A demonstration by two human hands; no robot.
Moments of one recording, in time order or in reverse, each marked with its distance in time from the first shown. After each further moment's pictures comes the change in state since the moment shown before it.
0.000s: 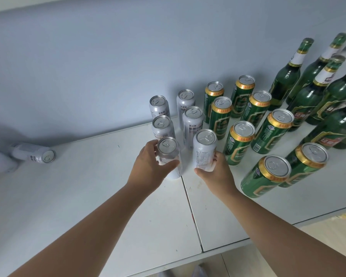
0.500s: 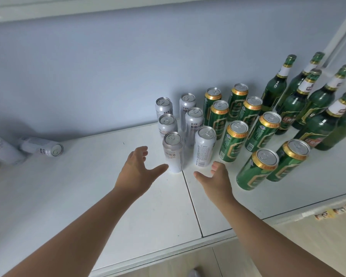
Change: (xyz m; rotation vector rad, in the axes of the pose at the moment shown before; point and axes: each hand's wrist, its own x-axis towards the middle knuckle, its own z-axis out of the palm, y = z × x) left_hand -0.053 -0.020 -0.042 0.100 0.040 -0.027; right_hand -0.060 -0.007 0.005 0.020 0.065 0.104
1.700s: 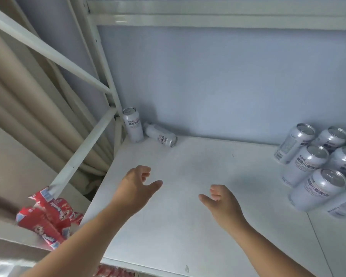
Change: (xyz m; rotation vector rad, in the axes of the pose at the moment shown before) left_hand -0.060 -0.253 -0.240 -0.047 0.198 -0.344; right_hand -0.135 -0.132 0.266 -0.166 -0.456 -0.200
